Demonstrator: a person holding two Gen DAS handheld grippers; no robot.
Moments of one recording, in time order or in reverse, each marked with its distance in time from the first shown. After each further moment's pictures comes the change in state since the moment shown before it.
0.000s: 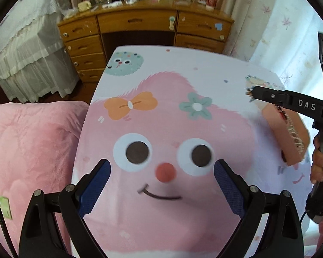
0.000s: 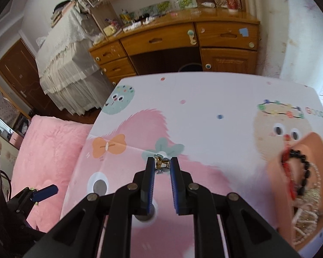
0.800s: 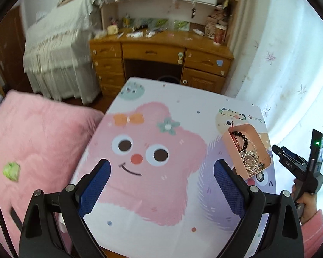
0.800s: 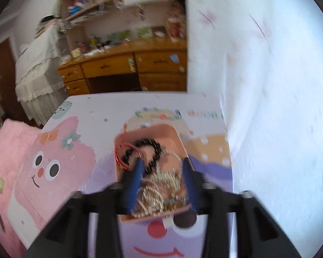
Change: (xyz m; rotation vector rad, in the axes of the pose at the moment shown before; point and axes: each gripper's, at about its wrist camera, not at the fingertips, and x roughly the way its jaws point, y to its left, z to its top) left arm -0.169 -0.104 -0.026 -0.126 -0.168 0.118; right arm -0.136 -0.182 -0.063 0.025 -0.135 -0.235
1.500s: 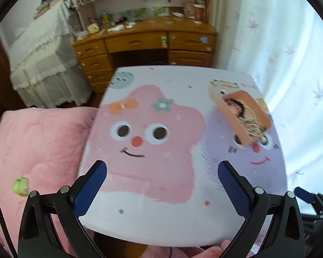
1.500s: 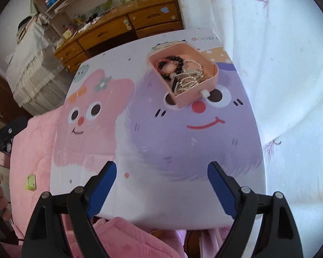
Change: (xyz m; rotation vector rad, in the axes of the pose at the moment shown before) left arm 0.000 -0.003 -0.037 0.170 0.106 -0.048; right arm -0.118 0.095 -0.115 0.150 0.294 0.017
